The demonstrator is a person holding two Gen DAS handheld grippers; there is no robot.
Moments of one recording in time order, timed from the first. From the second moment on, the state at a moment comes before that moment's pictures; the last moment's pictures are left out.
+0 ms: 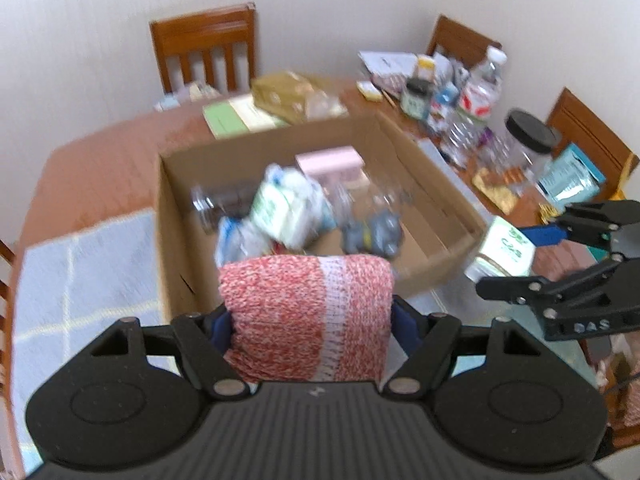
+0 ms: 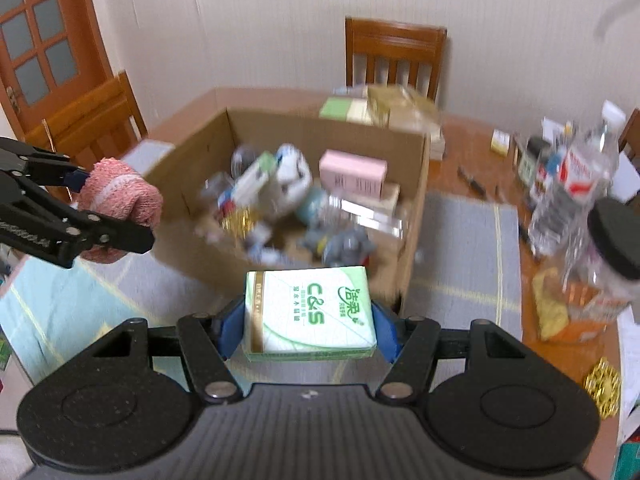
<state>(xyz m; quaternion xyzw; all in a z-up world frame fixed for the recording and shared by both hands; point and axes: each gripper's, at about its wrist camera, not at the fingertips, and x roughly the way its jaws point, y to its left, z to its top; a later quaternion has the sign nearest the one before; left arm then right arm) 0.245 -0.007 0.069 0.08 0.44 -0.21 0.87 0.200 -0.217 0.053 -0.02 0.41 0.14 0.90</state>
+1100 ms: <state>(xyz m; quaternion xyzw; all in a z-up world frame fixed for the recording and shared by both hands) 0.384 -0.009 0.048 0.03 0.45 -0.15 0.88 0.273 -0.190 0.056 0.01 0.42 0.09 0.90</state>
